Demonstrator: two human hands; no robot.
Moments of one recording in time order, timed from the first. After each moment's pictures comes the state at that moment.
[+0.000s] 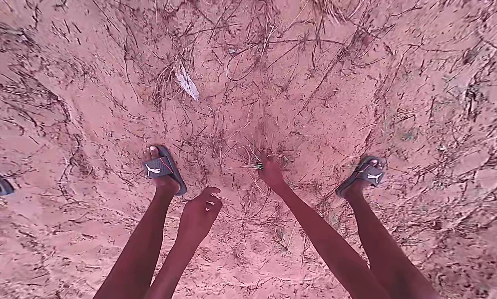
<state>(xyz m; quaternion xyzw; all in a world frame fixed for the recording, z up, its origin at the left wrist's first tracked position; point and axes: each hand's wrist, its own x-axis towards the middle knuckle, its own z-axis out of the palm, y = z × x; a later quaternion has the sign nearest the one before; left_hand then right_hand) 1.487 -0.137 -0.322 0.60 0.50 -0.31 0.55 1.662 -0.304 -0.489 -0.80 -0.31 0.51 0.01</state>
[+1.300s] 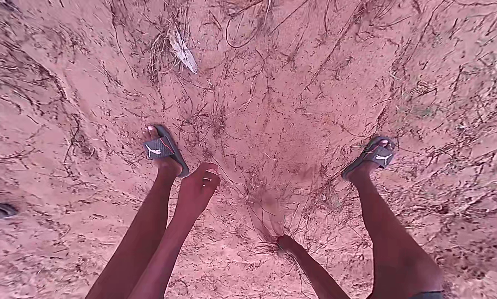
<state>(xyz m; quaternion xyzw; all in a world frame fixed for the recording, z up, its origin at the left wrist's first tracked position) 1.474 -0.137 -0.325 0.60 0.51 -0.28 0.55 1.498 -0.576 -0.380 -0.45 -0.09 0.85 -0.27</state>
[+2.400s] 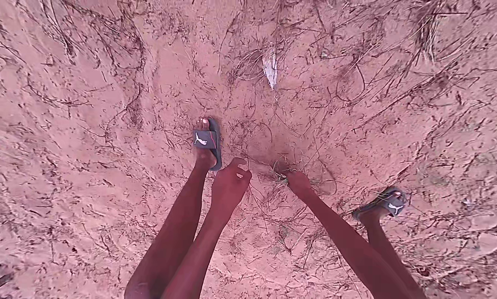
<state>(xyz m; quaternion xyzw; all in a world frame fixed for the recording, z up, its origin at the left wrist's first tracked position) 1.413 -0.078 -0.310 0.53 0.61 -0.22 0.55 1.590 -0.261 -0.474 -0.60 -0.42 0.59 -0.34</state>
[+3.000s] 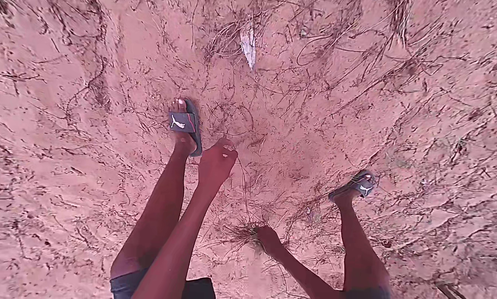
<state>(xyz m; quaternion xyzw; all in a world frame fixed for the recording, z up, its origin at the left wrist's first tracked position) 1.435 -0.100 -0.332 0.54 0.61 -0.20 0.54 1.503 -0.422 -0.321 -0.50 -0.26 0.78 -0.27</state>
